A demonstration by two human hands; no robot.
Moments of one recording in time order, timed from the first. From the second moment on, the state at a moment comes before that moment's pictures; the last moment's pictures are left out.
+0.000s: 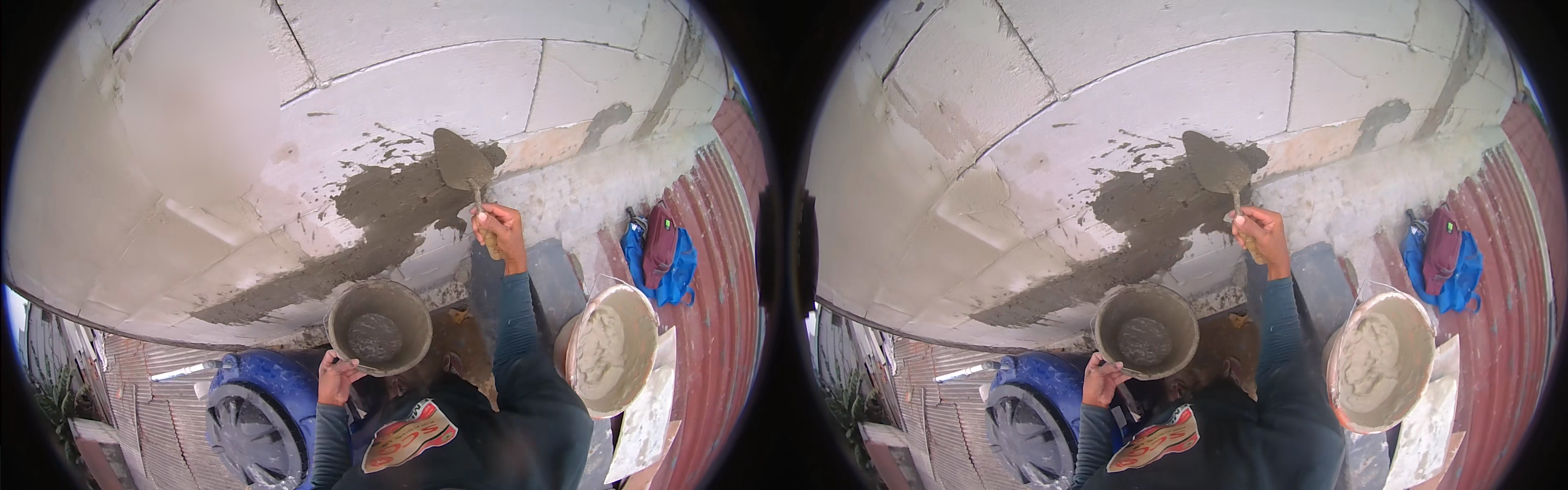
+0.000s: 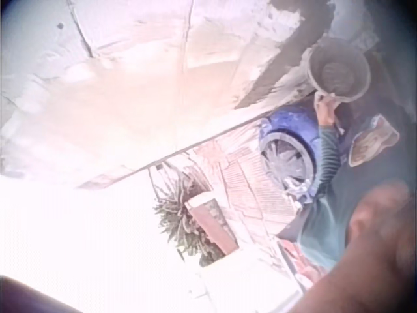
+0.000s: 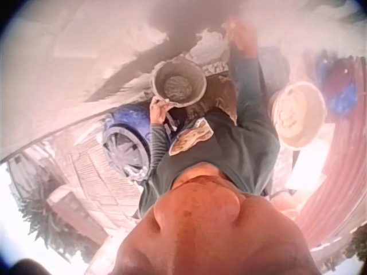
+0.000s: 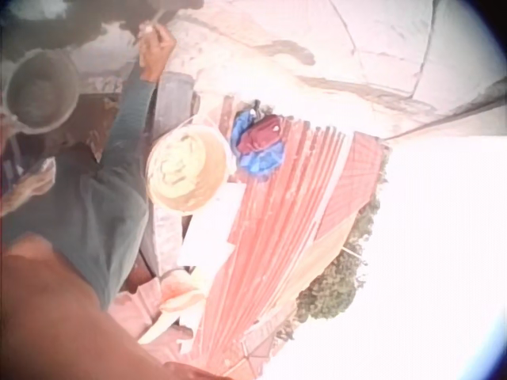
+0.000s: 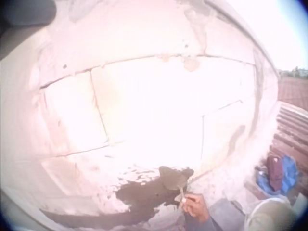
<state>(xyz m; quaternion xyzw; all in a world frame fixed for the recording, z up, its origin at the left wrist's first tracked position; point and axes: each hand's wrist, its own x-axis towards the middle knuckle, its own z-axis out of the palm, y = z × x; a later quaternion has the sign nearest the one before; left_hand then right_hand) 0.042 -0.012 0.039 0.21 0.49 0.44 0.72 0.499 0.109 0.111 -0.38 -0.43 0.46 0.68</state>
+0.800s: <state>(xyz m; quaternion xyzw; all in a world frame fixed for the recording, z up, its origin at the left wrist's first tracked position) 0.060 -0.005 0.044 0.23 0.49 0.44 0.72 0.480 0.095 0.130 -0.54 -0.58 0.08 0.61</state>
